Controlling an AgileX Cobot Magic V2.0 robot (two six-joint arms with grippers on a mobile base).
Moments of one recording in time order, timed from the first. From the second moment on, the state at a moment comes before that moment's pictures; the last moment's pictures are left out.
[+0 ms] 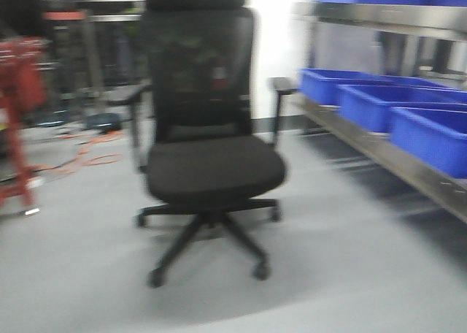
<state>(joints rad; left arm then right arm) -0.07 0.46 -0.73 -0.23 0.29 0.23 -0.11 0.33 -0.77 0.05 0.47 -0.05</state>
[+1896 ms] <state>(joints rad) -0.07 0.46 -0.73 -0.23 0.29 0.23 -0.11 0.33 -0.77 0.05 0.47 -0.05</state>
